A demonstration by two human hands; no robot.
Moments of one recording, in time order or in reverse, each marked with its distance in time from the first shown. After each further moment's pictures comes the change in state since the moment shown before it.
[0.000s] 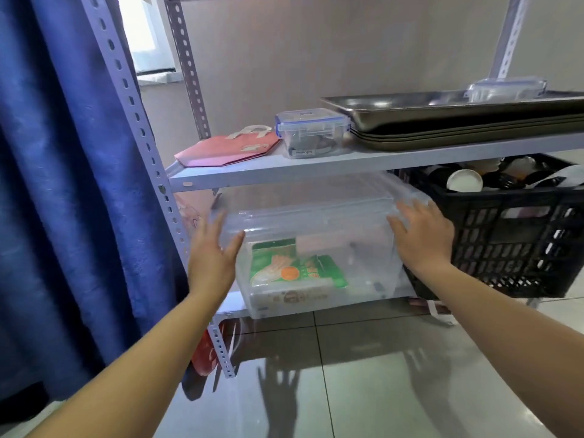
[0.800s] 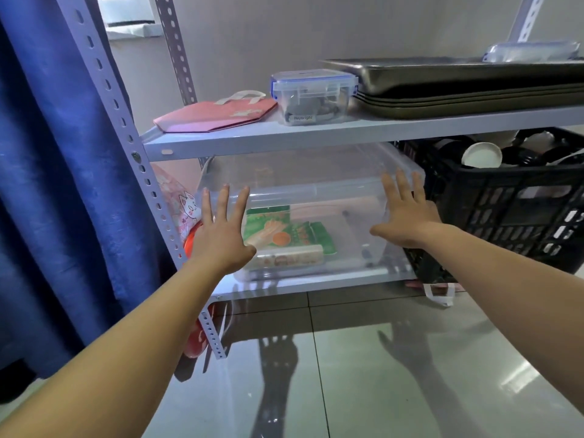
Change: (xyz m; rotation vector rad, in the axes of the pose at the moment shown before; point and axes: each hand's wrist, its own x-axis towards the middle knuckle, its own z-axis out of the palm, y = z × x) left_hand 0.025 -0.034 0.047 0.657 -0.377 0.129; right_hand 0.031 0.005 0.032 -0.203 -0.532 -0.061
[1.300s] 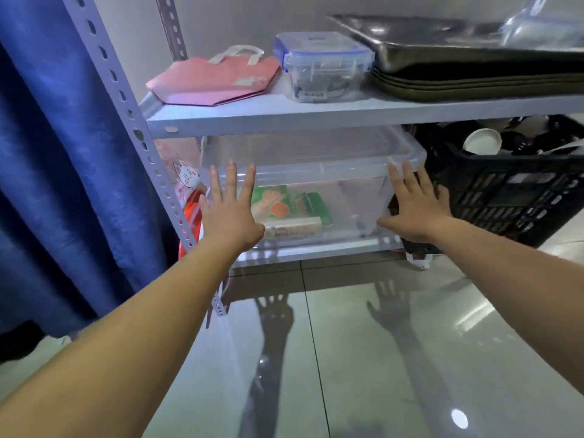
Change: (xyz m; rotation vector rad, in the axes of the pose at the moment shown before) left_hand -0.007 0.009 -0.025 0.003 -0.189 -0.031; right_hand -0.036 -0.010 -0.021 -0.128 -0.143 0.065
